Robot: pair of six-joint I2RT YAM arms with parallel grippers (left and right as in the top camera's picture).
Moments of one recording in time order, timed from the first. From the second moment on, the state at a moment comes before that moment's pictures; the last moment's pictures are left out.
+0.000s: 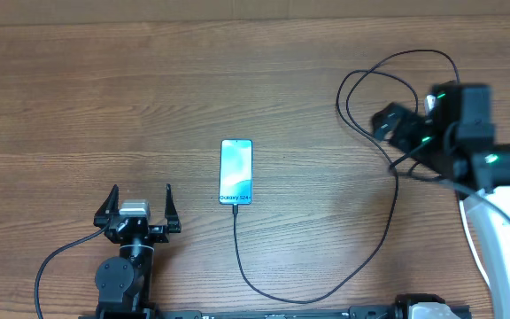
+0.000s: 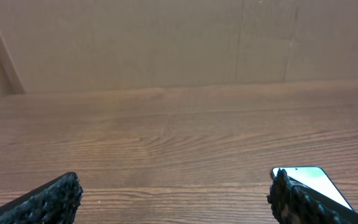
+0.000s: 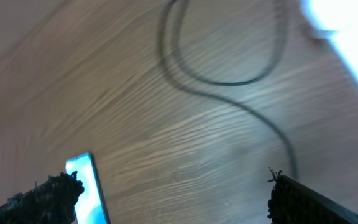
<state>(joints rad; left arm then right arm) -0.06 0.01 0.01 -0.07 -0.08 0.03 -0.02 1.28 1.28 -0.98 -0.12 0.53</state>
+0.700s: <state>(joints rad) -0.06 0.01 0.01 -0.07 -0.08 0.03 -0.45 1.95 1.59 -0.95 0.01 0.51</state>
